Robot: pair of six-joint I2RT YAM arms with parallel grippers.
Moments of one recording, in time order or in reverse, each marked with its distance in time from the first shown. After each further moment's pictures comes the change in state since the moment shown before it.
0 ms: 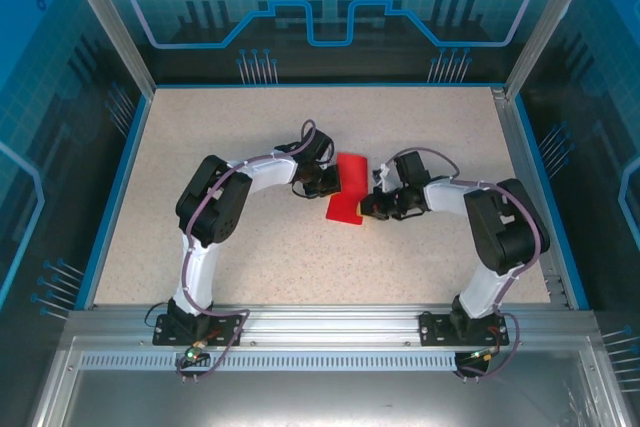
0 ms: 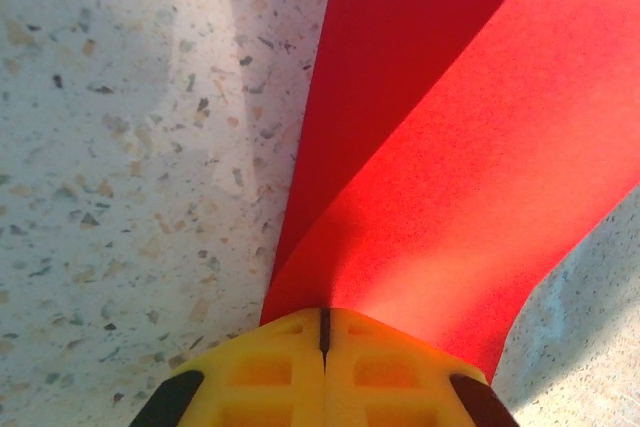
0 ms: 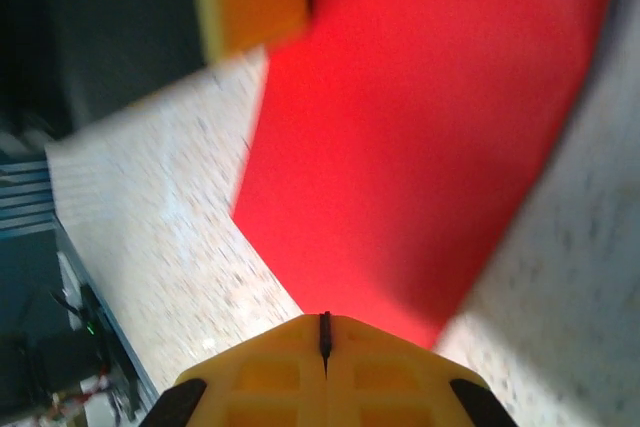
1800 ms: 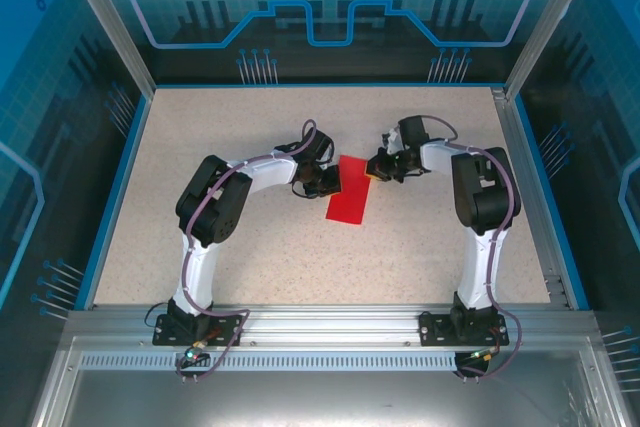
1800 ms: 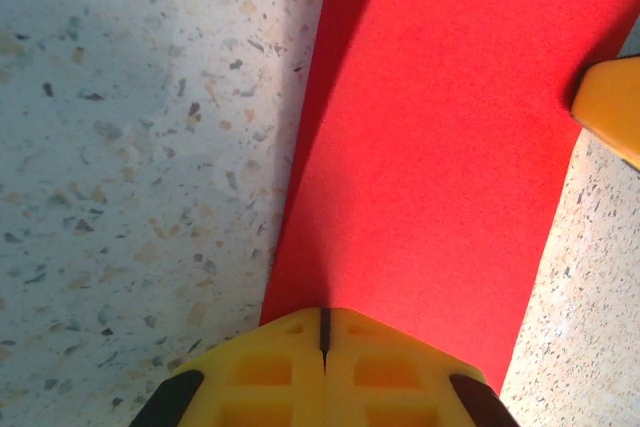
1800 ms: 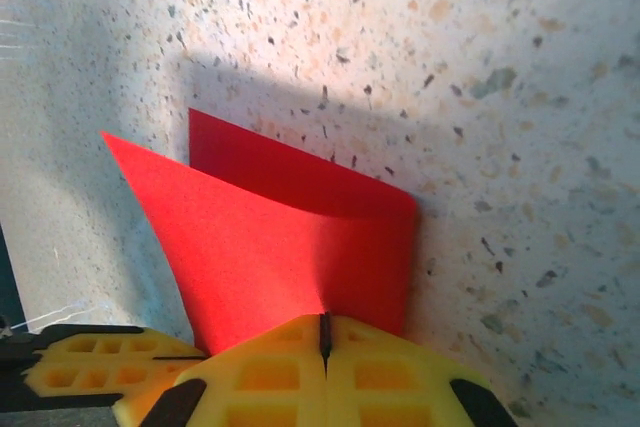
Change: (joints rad) left arm 0.000 0.000 0.000 0.000 0.000 0.023; right arm -0.116 0.339 0.449 -0.153 0.093 0.018
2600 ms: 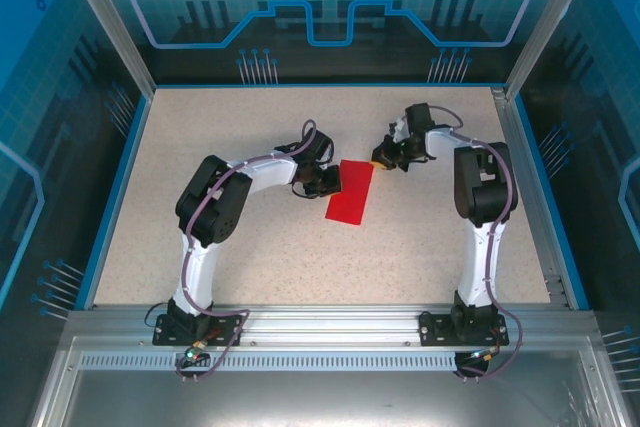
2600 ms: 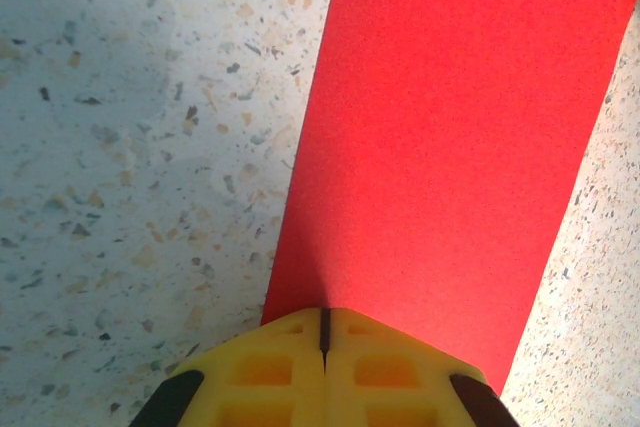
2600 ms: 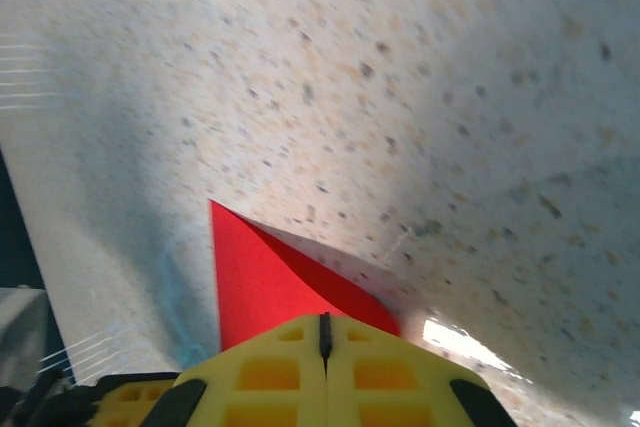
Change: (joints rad) left arm 0.000 -0.001 -0.008 0.015 0.000 0.000; right arm -0.051 0.083 0.185 -0.129 -0.029 0.022
